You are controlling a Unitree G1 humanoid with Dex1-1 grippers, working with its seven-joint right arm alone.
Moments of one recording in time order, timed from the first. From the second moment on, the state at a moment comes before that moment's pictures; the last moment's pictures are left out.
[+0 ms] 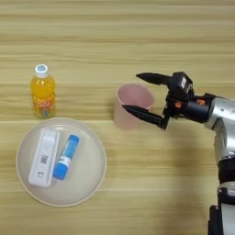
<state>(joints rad) -0.38 -0.67 -0.19 0.56 0.30 -0.17 1.39</state>
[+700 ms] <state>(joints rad) -0.38 -0.66 -0.17 0.66 0.27 -0.23 1.38</state>
